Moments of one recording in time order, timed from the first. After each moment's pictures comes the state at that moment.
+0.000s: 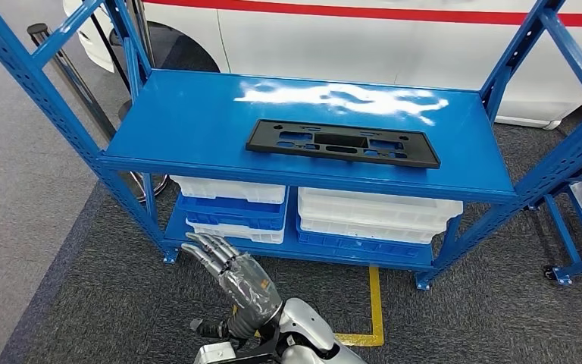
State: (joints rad) left arm -0.06 -0.14 0.71 -0.21 -1.49 0.00 -0.32; right arm -0.39 0.18 1.02 -1.18 0.54 -0.38 -0.55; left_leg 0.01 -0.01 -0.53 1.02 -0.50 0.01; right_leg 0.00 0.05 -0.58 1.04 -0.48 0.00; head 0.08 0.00
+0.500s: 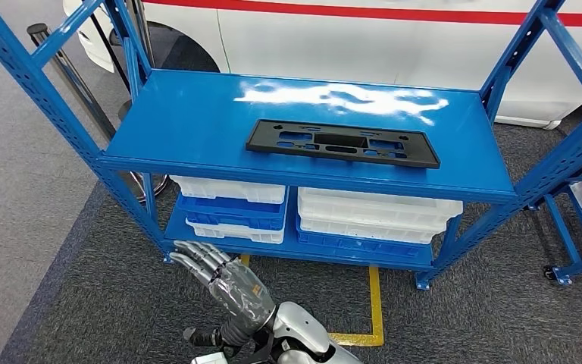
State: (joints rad) left arm -0.06 -0.14 0.71 -0.21 -1.49 -0.01 -0.32; right arm -0.41 0.18 1.07 -1.18 0.54 -0.38 -0.54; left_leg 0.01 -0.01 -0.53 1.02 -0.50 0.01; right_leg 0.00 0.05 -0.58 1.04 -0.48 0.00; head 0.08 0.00
